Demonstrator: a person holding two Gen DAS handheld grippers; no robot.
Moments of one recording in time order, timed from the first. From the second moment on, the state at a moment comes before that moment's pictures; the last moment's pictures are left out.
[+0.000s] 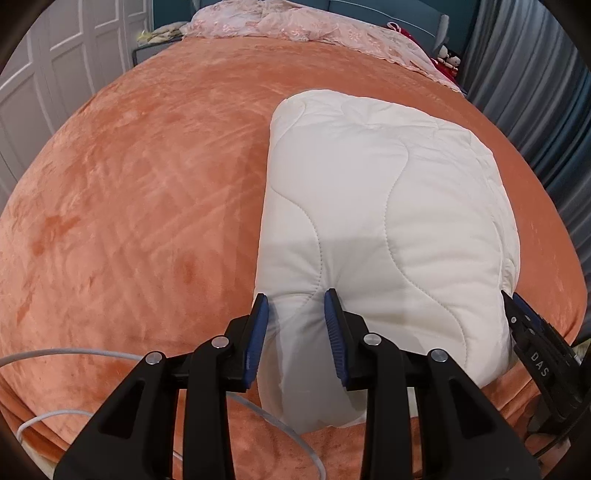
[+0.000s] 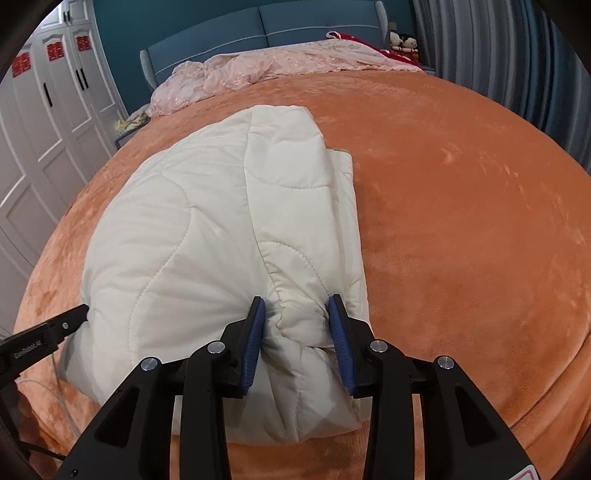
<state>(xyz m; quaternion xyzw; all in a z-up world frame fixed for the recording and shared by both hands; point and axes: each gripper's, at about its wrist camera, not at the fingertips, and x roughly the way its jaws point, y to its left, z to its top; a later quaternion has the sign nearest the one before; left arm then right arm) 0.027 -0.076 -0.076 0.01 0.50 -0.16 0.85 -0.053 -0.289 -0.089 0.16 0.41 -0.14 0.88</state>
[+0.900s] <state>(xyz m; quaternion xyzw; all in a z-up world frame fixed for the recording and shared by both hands) 0.067 -0.079 -0.092 -0.10 0.59 -0.16 0.79 -0.053 -0.327 -0.122 0.37 0.43 -0.12 0.81</state>
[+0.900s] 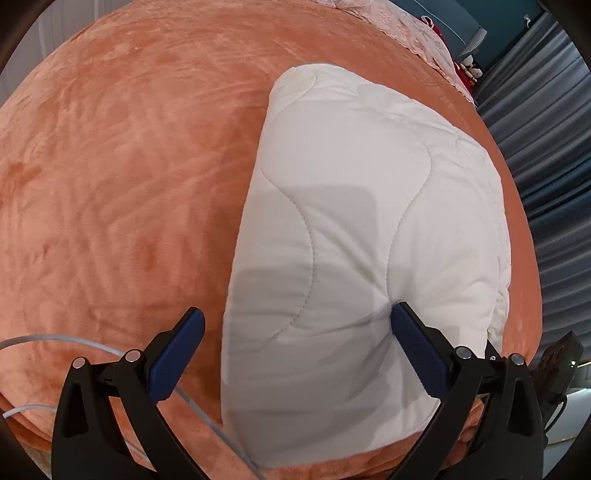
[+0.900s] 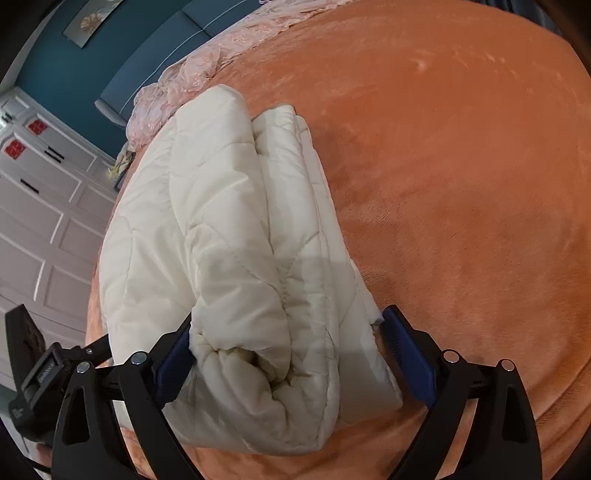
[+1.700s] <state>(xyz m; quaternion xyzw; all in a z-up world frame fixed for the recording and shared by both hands) 0.065 -0.075 -0.017 -0.13 0.51 -0.24 0.82 -0.059 -0.298 -0.016 0.28 0.38 -0.10 0.87</state>
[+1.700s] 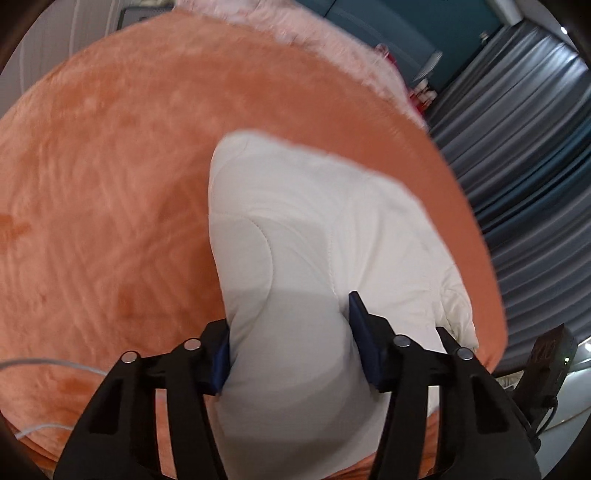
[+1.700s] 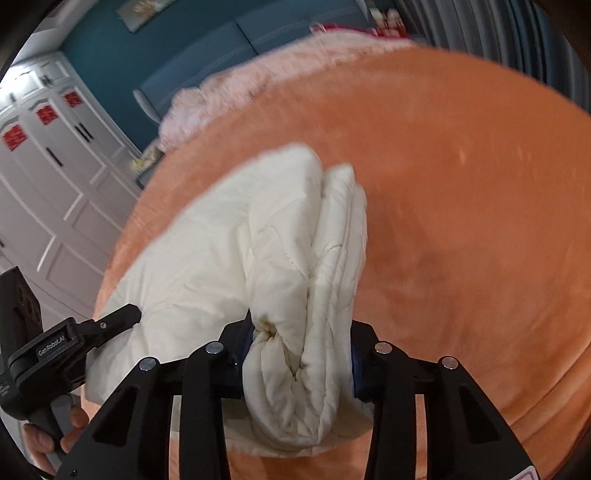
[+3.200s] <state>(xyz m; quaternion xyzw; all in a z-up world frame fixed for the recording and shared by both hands) 0.269 0.029 -0.092 -0.13 0.43 -0.22 0.87 0.169 -0.264 -0.094 0.22 0.39 -0.02 0.90</state>
